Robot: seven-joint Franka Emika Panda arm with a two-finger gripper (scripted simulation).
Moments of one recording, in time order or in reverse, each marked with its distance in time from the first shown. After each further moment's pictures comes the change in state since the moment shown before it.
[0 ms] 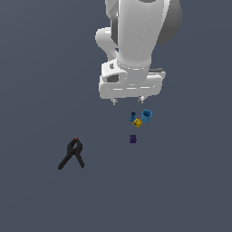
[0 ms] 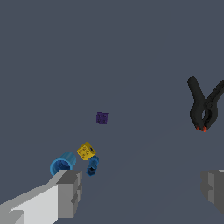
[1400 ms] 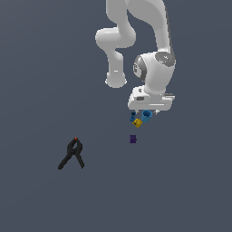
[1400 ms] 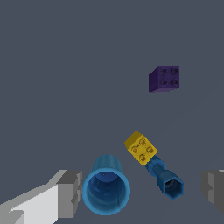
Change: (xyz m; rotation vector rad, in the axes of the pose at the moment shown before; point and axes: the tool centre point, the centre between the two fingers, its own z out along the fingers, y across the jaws) arm -0.064 -0.126 0.165 -0.002 0.039 0.139
